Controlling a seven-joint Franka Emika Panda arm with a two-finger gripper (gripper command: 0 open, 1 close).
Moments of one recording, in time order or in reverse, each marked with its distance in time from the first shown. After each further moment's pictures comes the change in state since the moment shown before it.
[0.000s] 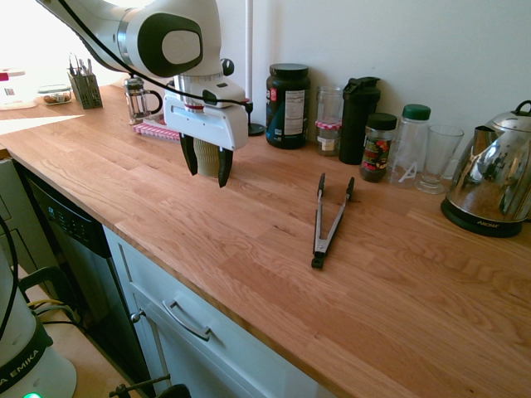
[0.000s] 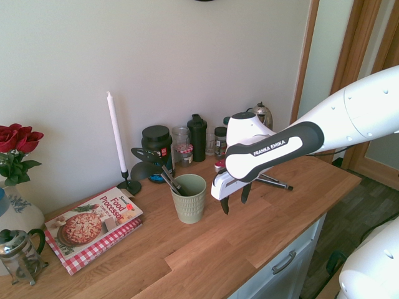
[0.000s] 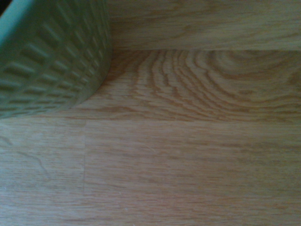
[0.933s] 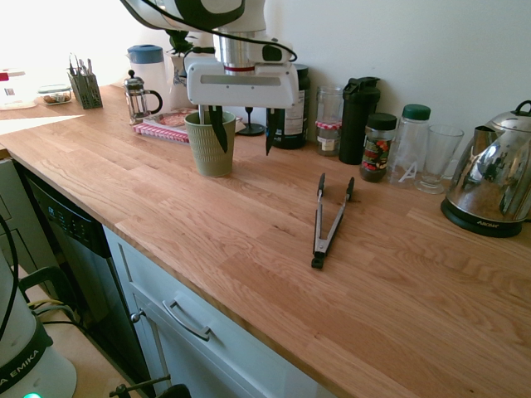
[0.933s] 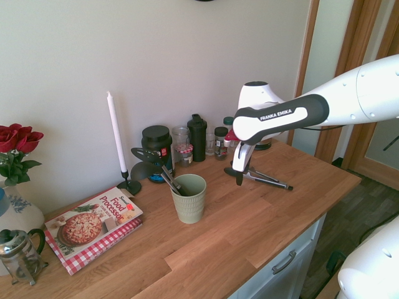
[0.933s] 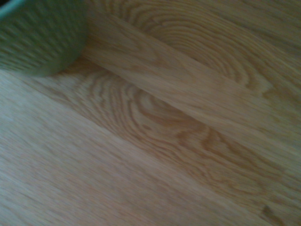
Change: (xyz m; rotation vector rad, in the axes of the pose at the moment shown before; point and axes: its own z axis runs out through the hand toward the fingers) arm 0.103 0.049 -0.067 0.013 0.047 -0.497
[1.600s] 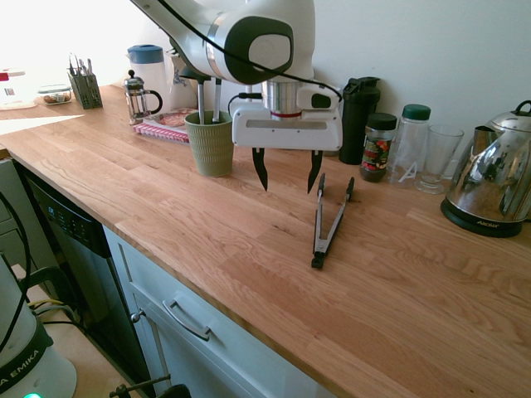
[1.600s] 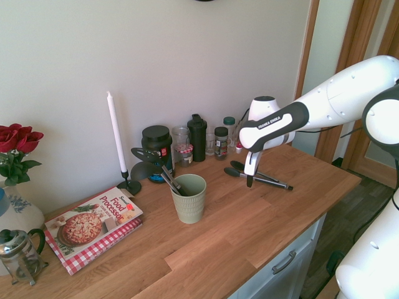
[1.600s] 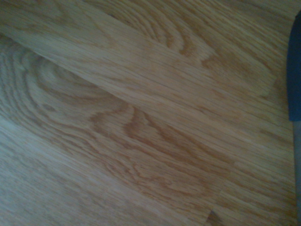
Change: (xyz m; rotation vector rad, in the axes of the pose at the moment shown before) arm 0.033 0.041 0.075 -0.025 -0.006 0.014
